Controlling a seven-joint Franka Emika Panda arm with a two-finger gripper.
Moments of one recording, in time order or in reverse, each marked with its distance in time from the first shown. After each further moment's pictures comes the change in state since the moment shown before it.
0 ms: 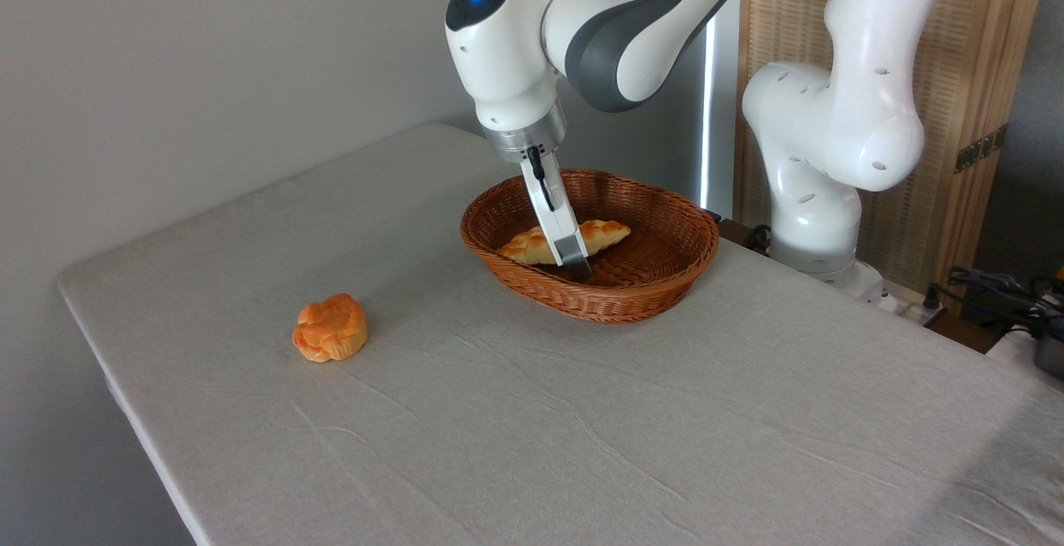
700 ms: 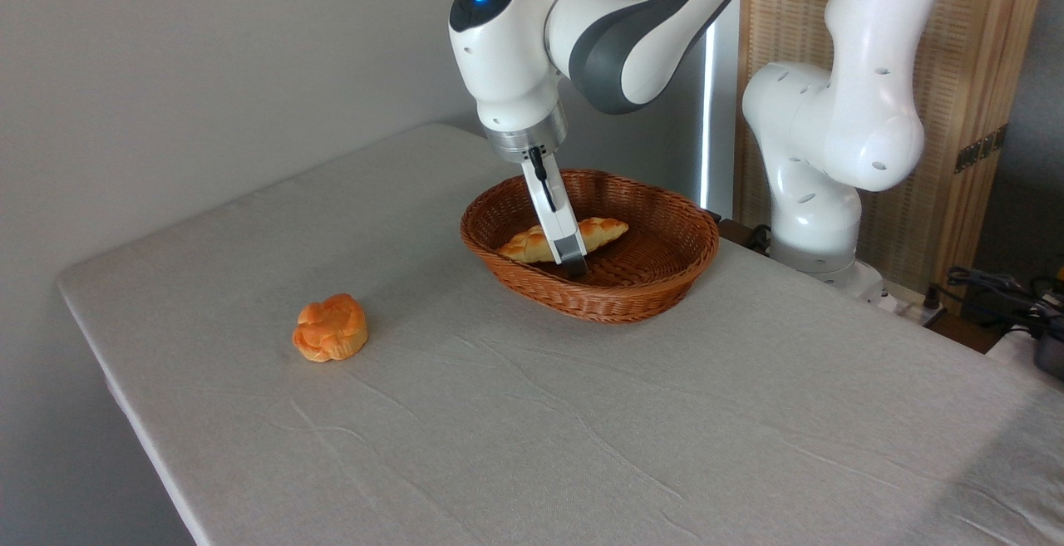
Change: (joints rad) arm 0.000 -0.005 0.002 -0.008 -0.030 0.007 0.000
